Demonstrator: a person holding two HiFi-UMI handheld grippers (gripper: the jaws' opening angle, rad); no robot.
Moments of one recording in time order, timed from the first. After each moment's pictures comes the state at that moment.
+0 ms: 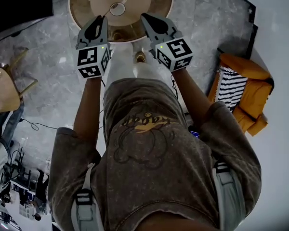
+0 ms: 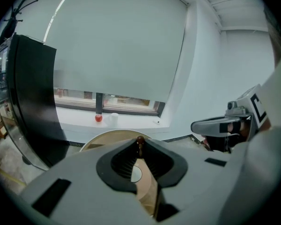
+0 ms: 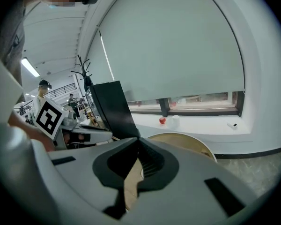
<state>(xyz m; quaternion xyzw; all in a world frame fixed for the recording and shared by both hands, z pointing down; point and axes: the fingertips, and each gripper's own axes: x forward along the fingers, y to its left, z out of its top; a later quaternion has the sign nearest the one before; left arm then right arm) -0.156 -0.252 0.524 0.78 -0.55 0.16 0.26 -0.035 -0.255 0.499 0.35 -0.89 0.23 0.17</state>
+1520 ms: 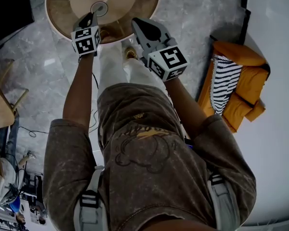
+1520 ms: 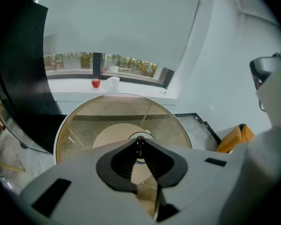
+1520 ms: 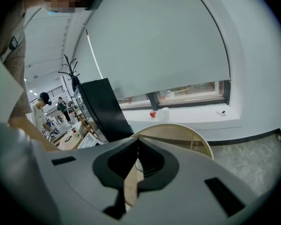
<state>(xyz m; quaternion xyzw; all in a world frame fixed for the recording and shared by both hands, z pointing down) -0.141 -0.268 0.731 0.74 -0.51 0.27 0.35 -0.014 -0.242 0.539 0.40 -0.86 0.27 0.17</state>
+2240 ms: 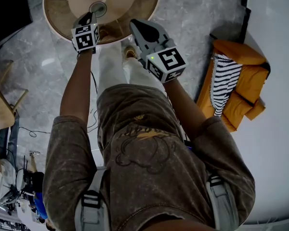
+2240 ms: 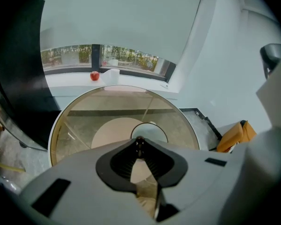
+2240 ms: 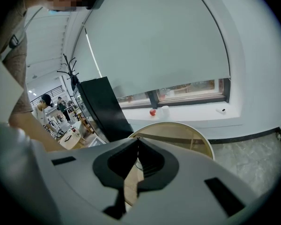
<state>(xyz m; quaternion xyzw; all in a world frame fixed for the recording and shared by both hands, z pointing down) -0.143 -0.273 0.774 0.73 -0.50 0.29 0.37 -0.017 -0.243 0.550 0.40 -0.85 0.28 0.18</state>
